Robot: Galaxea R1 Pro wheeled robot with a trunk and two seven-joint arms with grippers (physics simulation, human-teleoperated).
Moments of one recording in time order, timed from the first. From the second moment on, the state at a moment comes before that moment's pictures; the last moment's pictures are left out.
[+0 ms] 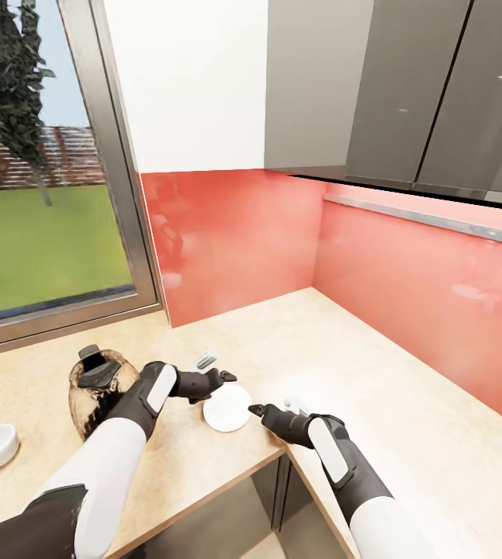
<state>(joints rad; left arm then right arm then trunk) -0.89 -0.13 0.20 -0.58 0.32 0.88 -0.18 -0.58 0.17 0.03 -0.80 -0.64 0.64 0.05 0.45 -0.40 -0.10</state>
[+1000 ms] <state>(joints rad) -0.88 -0.13 0.20 -0.58 0.37 0.88 -0.18 -0.58 0.17 0.04 -0.80 -0.64 0.64 0.05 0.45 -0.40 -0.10</state>
